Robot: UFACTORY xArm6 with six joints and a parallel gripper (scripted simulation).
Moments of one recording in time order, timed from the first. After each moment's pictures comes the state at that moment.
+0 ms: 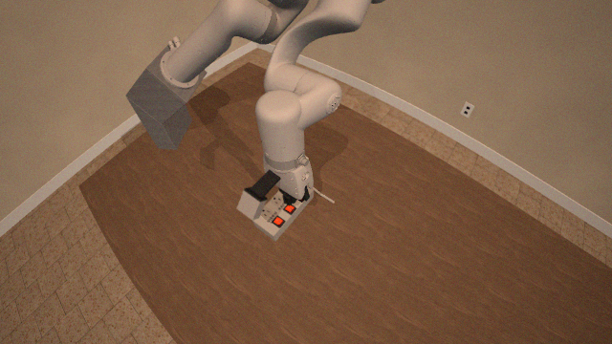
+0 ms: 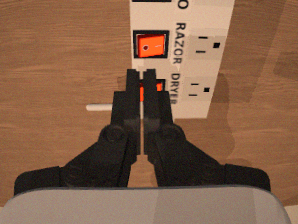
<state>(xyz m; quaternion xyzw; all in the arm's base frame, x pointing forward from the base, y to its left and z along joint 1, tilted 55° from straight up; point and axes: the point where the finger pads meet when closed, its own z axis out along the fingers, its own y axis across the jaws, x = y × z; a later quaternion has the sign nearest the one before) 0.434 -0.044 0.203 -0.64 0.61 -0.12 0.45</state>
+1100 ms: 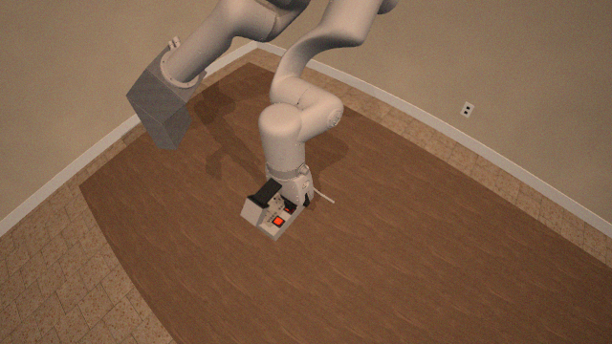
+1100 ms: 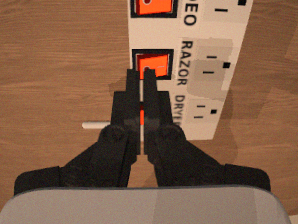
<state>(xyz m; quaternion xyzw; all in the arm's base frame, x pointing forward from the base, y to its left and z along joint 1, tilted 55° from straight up) 0.454 -0.031 0.187 -0.64 0.61 -0.12 0.45</state>
